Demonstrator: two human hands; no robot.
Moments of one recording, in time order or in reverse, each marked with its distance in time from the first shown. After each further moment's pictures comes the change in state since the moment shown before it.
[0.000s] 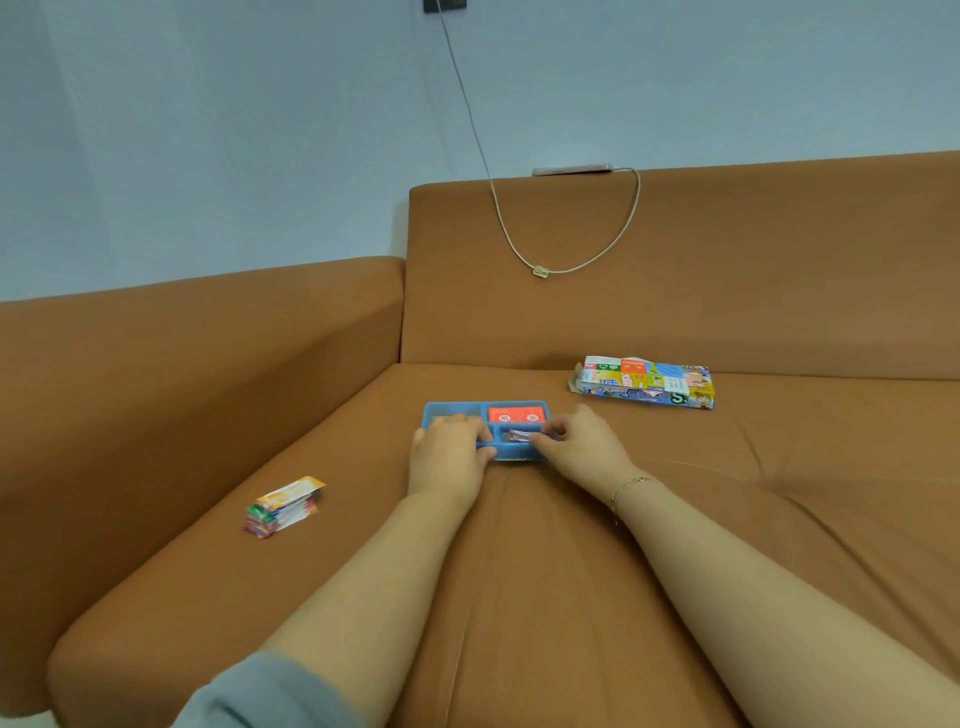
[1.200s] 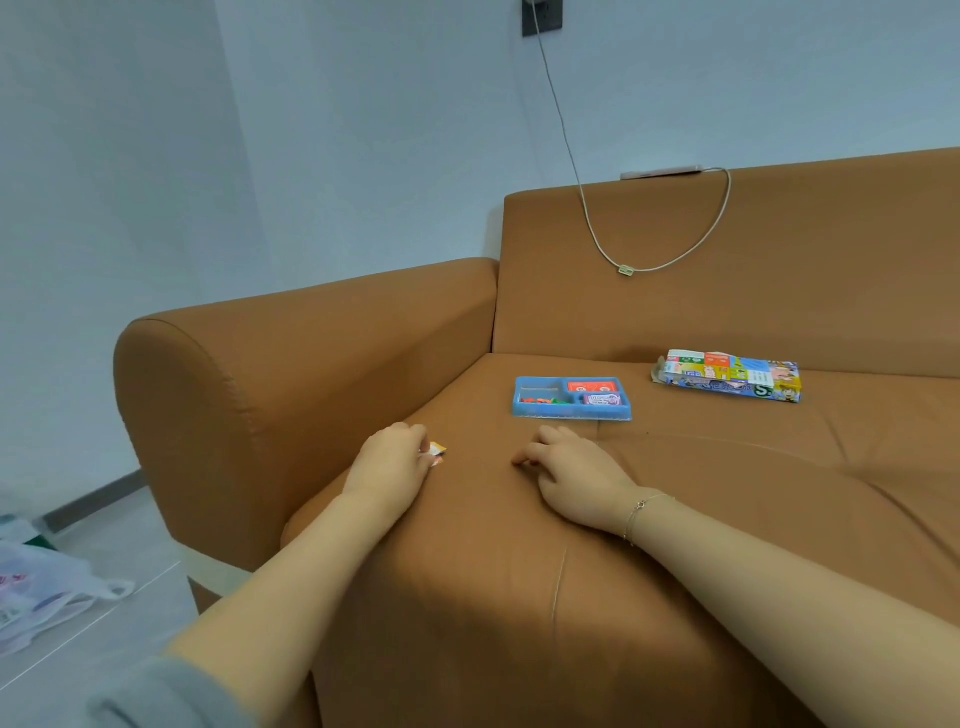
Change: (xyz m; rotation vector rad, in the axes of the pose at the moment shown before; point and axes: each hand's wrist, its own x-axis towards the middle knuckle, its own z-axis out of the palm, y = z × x) left_hand -0.097 -0.098 -0.128 0.225 -0.093 -0.177; right_hand -0.088 -0.094 0.020 -0.226 -0.235 -0.541
